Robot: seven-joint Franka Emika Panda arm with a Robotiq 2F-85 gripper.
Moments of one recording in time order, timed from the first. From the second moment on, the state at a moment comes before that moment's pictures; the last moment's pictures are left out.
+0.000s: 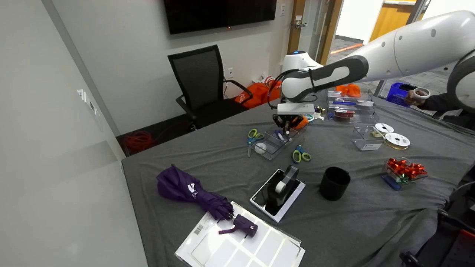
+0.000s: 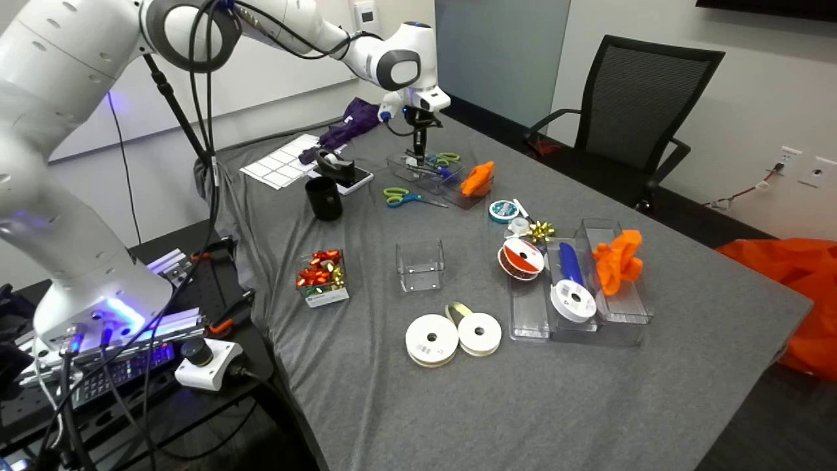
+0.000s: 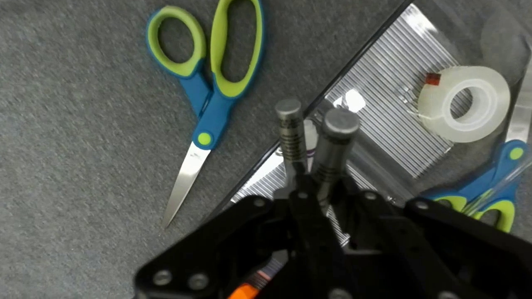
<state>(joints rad) 0.10 0.98 -0.06 -1.16 0.06 2.11 0.68</state>
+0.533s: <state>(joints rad) 0.10 1.03 -0.06 -1.04 0.05 1.99 0.64</state>
